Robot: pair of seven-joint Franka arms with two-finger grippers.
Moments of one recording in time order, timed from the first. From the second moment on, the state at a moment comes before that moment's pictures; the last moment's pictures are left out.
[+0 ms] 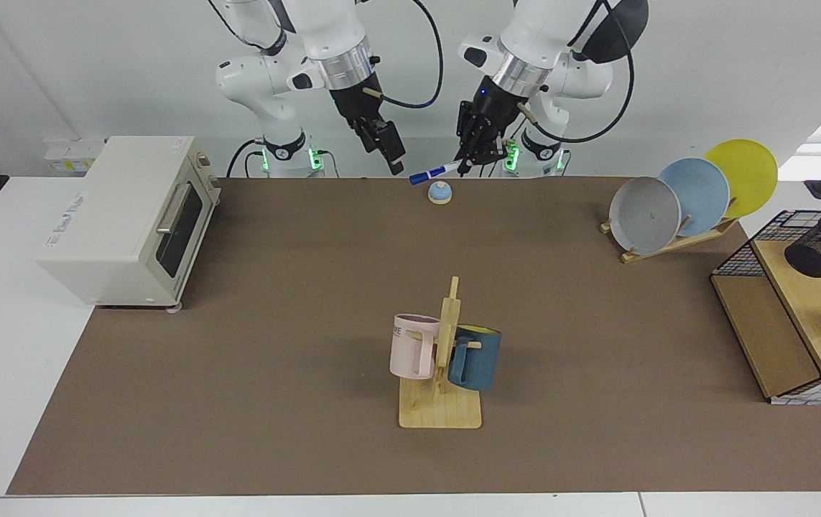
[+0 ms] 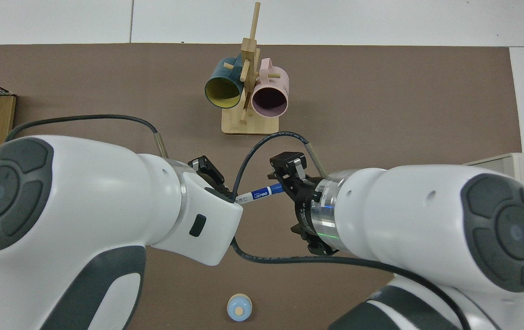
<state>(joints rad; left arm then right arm) -0.19 -0.08 -0.30 -1.69 -0.32 1.79 0.83 0.39 -0.10 0.06 -1.73 0.23 1.79 1.37</state>
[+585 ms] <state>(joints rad) -0.15 -0.09 -0.29 -1.69 -0.24 1.78 0.83 0.32 -0.15 0.06 -1.79 0.11 1.68 0.83</state>
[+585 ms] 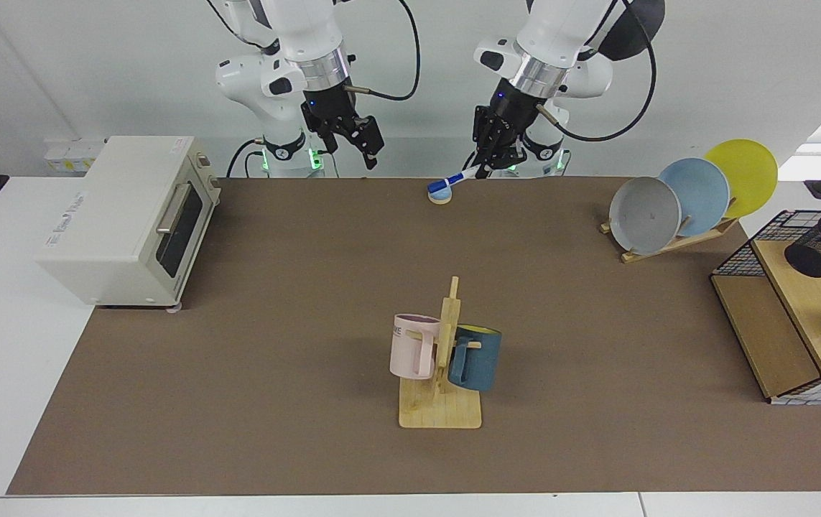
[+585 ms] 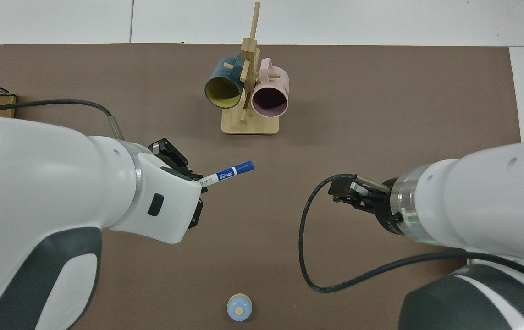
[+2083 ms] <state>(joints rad) -0.08 -0.10 -0.23 -1.64 -0.17 1.58 0.73 0.06 0.04 0.06 -1.47 -0.04 1.46 0.09</state>
